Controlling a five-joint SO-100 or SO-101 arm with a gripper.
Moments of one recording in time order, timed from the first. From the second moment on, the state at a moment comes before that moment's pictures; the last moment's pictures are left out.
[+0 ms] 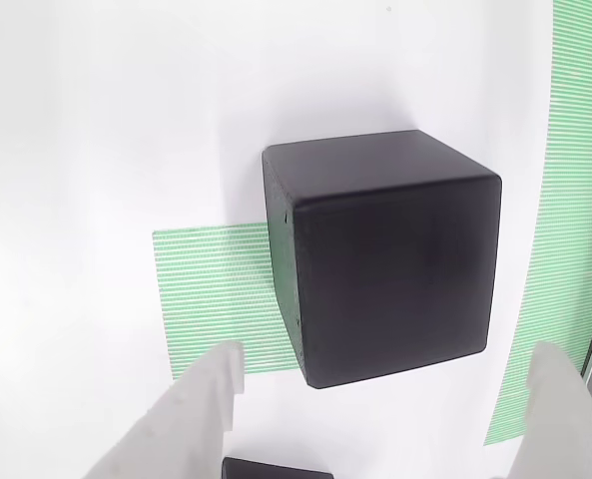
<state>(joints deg) -8.0 75.1 72.3 85.7 2.4</state>
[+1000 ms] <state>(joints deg) -9.8 58.9 57.8 89.3 -0.3</state>
